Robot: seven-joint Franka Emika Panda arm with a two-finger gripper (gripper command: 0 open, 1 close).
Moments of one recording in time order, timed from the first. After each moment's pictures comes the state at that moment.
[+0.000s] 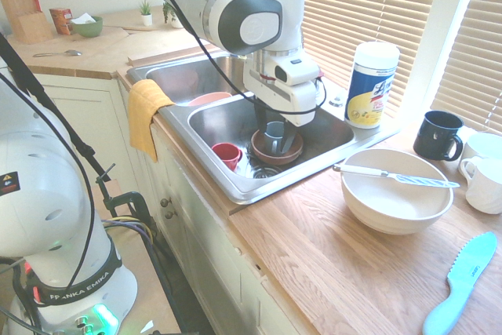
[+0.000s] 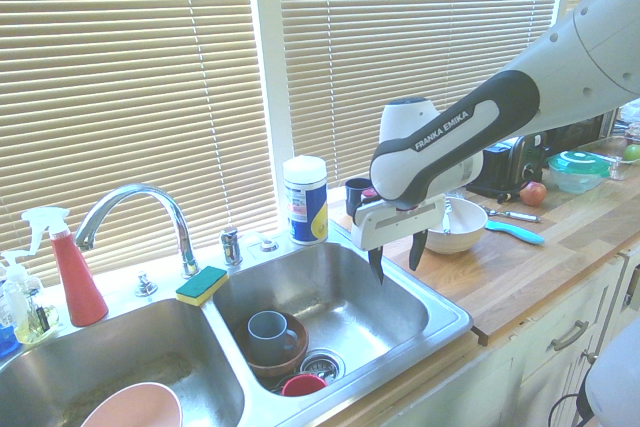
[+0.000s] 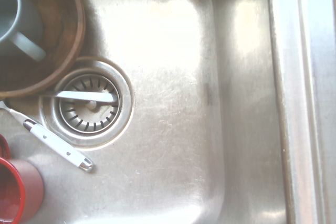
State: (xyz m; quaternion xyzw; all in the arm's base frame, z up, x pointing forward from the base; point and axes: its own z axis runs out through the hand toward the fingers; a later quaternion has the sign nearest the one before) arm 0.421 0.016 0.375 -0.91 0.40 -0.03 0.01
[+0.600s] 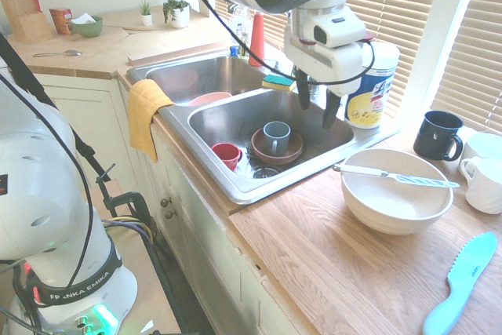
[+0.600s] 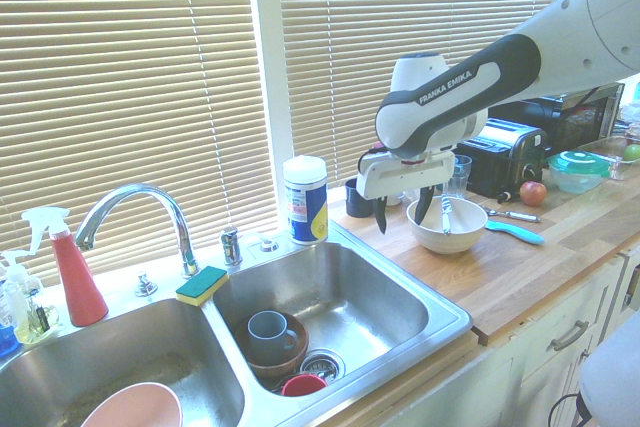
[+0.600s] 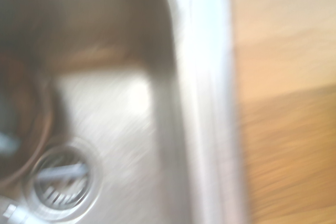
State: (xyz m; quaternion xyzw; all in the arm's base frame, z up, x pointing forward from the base) arm 0.464 -0.072 0.473 -0.86 0.50 -0.09 0.01
